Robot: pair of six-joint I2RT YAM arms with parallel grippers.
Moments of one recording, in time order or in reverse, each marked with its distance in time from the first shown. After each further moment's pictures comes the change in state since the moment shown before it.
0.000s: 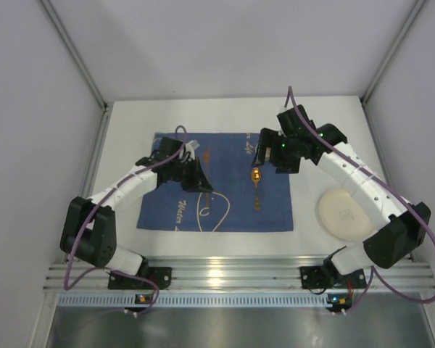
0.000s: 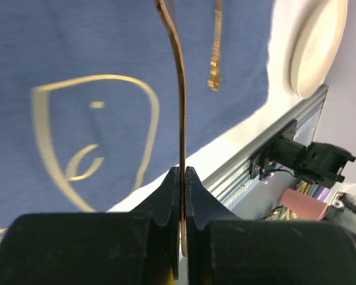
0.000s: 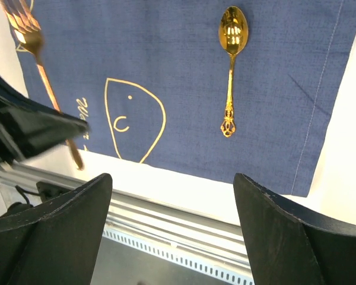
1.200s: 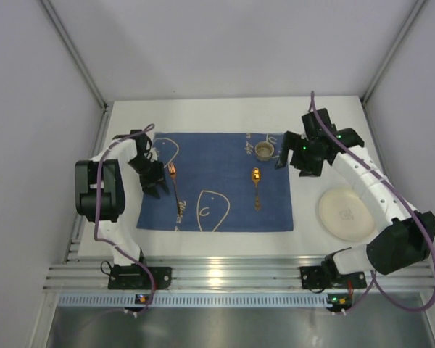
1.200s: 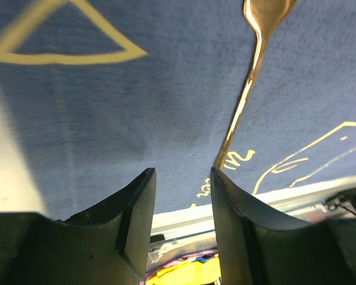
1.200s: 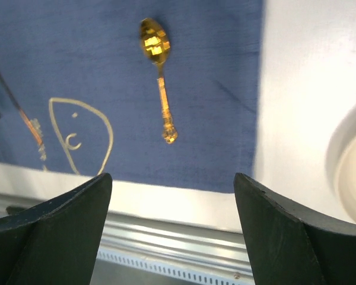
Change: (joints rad) left arm 0.472 0.407 0.274 -0.564 -0.248 0.396; right arm -0.165 -0.054 -0.121 -0.002 -0.014 -0.099
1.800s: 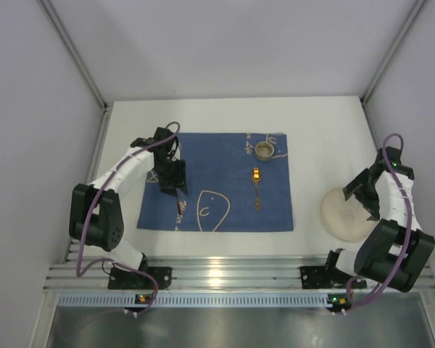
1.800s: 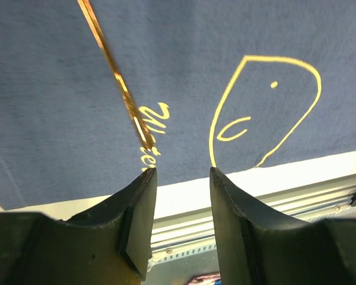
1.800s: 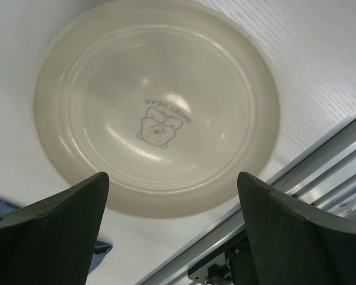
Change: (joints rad) left arm -0.274 -0.272 -0.042 0.027 -0.109 -0.117; right arm -0.779 -0.138 -0.441 0.026 0.231 -0.083
